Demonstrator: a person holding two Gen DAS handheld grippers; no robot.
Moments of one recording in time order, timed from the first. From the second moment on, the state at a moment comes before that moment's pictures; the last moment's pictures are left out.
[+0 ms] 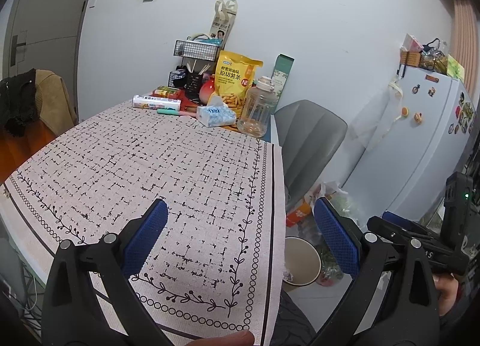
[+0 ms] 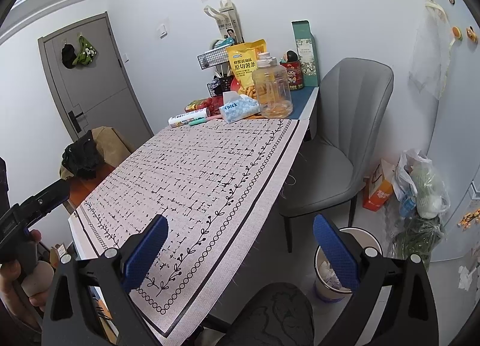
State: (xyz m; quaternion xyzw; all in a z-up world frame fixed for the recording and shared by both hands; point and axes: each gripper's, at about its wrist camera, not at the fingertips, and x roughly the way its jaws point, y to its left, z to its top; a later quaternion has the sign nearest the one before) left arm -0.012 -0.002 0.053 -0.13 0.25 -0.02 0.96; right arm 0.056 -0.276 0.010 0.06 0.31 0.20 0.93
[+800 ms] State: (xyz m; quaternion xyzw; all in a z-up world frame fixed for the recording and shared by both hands) left arm -0.005 -0.007 0.043 -0.13 0.27 -0.02 0.95; right arm 0.061 -0.281 -0.001 0.07 0.32 0.20 0.92
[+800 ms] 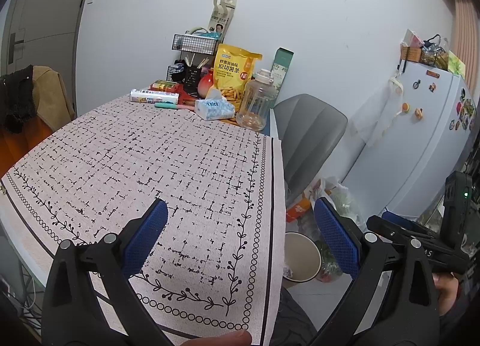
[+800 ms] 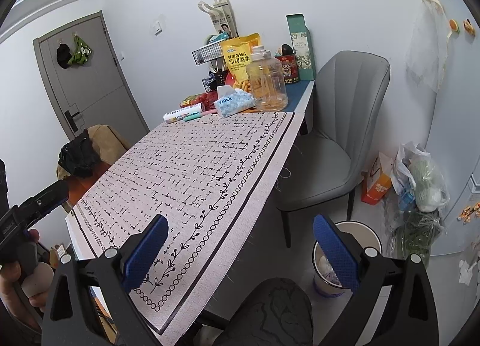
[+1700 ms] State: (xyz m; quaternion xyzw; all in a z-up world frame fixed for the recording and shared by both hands) left arm 0.008 -0.008 0.027 -0.13 0.29 -0.01 0.95; right arm 0.070 -0.284 -0.013 0.07 0.34 0.19 0.92
